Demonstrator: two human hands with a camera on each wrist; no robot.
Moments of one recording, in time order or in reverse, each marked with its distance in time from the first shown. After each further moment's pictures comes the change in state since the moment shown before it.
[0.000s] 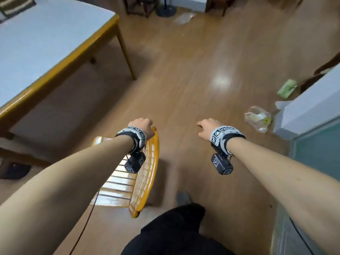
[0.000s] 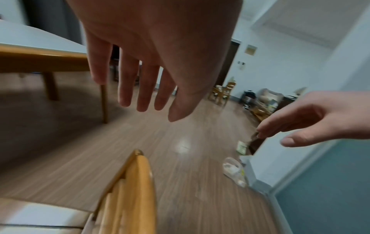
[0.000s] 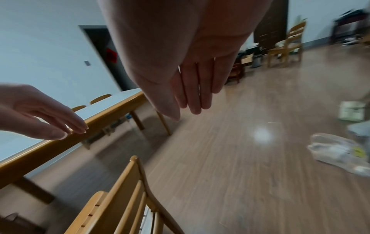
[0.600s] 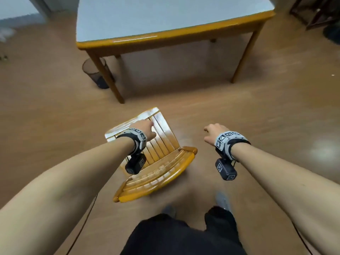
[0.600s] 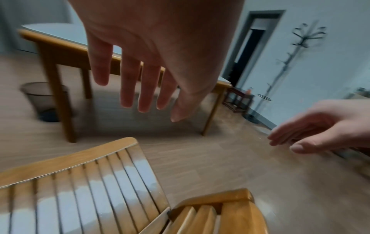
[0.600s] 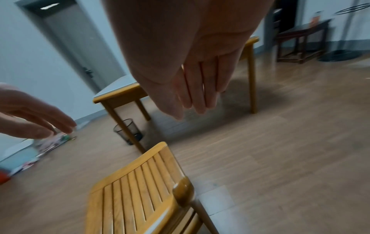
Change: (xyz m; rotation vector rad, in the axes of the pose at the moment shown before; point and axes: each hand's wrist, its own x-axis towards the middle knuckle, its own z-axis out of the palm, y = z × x) left_hand -0.002 -0.119 0.046 -0.454 -0.062 -0.740; right_hand 0.219 -0.173 -0.059 -0.438 -0.154 -0.662
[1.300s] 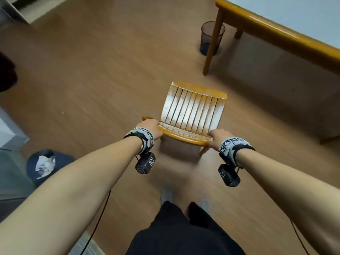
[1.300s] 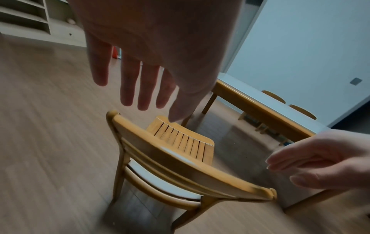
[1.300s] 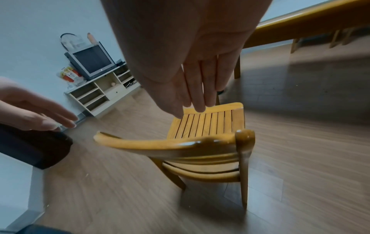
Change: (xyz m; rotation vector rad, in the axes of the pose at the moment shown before) left_hand -0.203 0.041 0.152 -0.542 -0.002 -0.823; right_hand -0.023 -0.052 0.050 -0.513 -0.127 -0.713
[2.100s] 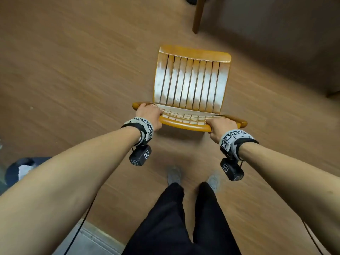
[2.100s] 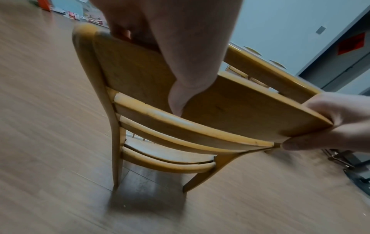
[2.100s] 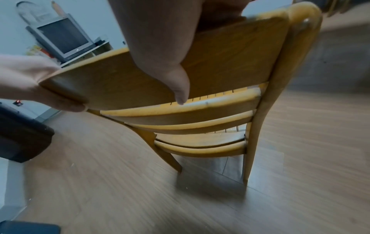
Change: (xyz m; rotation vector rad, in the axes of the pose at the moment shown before) left_hand 0.137 -0.029 0.069 0.290 0.016 0.407; right_hand 0.091 -0.032 0.077 -0.064 0.036 0.085
